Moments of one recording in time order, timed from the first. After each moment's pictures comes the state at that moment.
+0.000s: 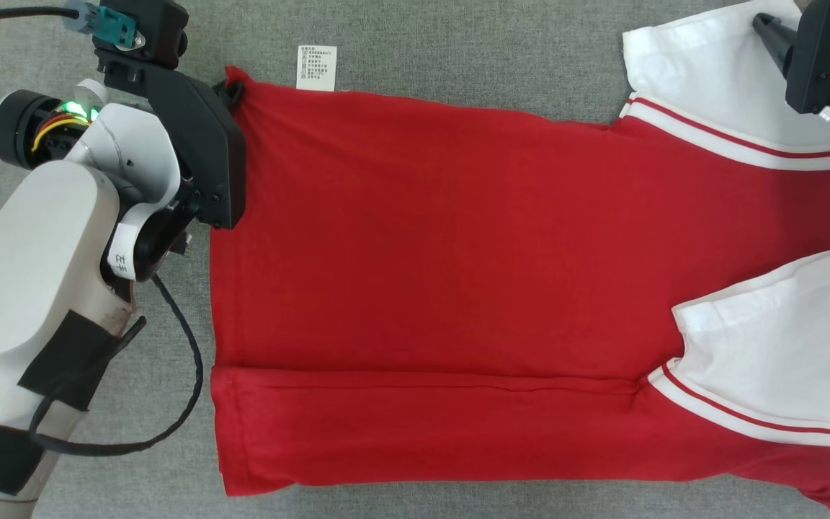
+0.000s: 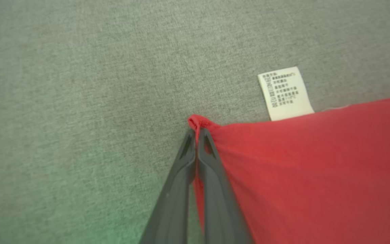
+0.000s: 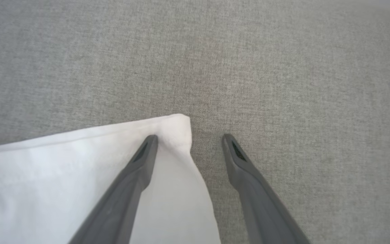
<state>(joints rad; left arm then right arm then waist) -1.05 0.42 -0.60 0.38 -0.69 0.03 0.65 -1.12 -0.38 0.16 0.60 0.30 0.13 0.84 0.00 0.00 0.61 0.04</state>
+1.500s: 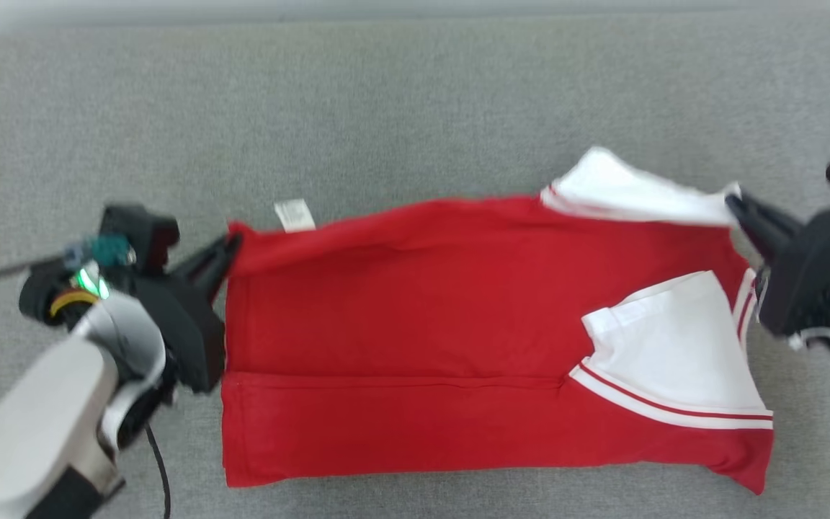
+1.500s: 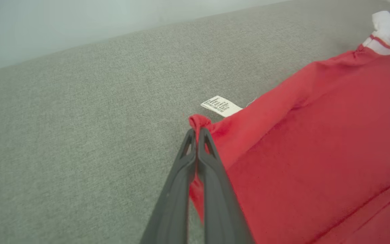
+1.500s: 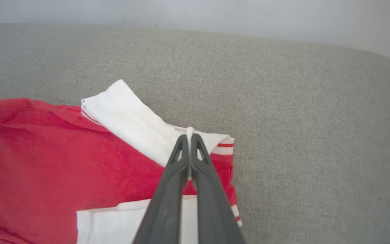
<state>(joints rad) -0.72 0.54 -0.62 0.31 -0.71 -0.11 0.24 -0.55 -0.51 0.17 0.15 0.57 0.13 0.59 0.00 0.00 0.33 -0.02</state>
